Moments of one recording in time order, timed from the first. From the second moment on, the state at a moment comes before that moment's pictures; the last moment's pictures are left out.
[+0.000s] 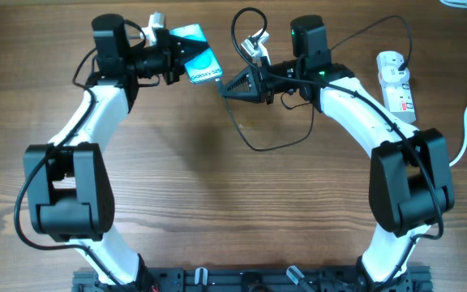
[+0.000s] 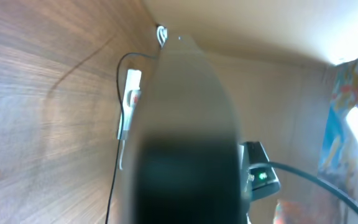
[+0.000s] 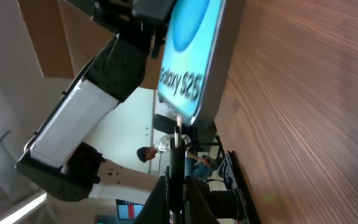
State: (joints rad) left arm -0.01 1.90 1.28 0.17 1.16 -1.27; right arm 0.33 1.96 1.40 -0.07 -1.42 0.81
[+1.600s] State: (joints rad) left arm 0.00 1.90 1.28 0.24 1.10 -1.30; right arm 0.40 1.96 1.40 0.11 -1.33 1.04
